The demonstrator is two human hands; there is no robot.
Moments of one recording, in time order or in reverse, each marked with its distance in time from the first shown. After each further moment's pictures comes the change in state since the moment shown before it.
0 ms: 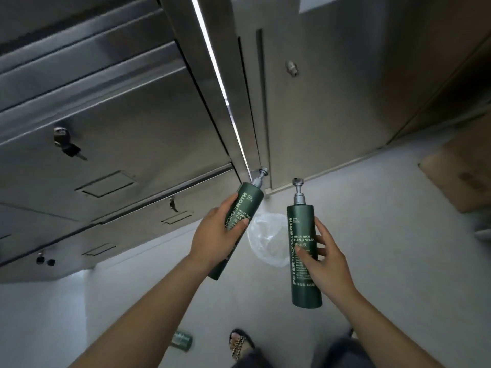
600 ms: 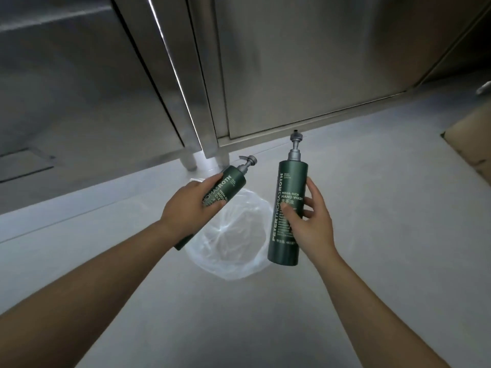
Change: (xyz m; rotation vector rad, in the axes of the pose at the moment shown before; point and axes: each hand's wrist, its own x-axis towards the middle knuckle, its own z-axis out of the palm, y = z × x) left_hand 0.167 -0.240 0.379 0.195 -0.015 0.124; right_hand 0.279 0.332 0.028 0.011 0.181 -0.119
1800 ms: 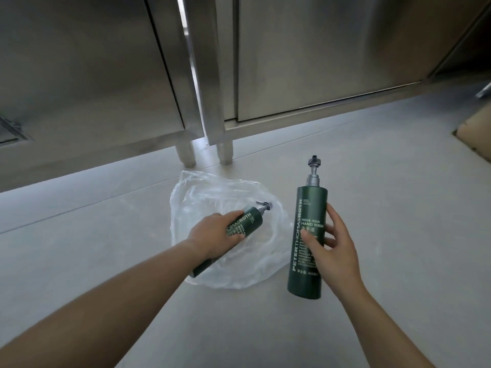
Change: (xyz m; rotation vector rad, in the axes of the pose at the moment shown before) left_hand 0.007 -0.073 0.142 0.033 -0.235 0.046; right_hand -0.005 0.126 0.023 0.022 0.085 -0.062
